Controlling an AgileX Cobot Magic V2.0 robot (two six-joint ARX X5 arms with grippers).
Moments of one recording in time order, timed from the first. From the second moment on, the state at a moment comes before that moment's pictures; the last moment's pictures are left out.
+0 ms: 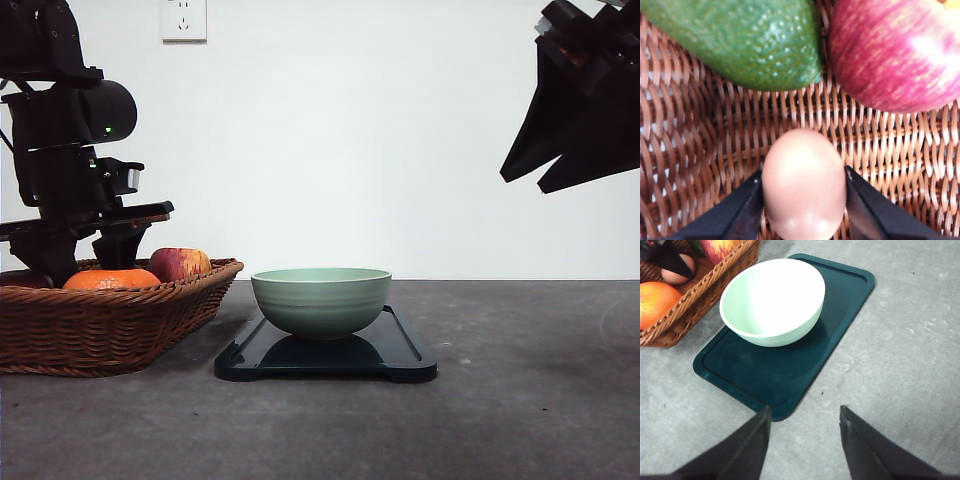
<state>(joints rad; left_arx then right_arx) -0.18 1.90 1.40 -0.73 0.08 -0.09 0.42 0.93 0.61 -0.28 -0.21 0.09</state>
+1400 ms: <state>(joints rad) -0.51 1.74 1.40 -0.37 0.25 -0.18 0.42 0.93 0.61 -0.27 -0.21 0.09</state>
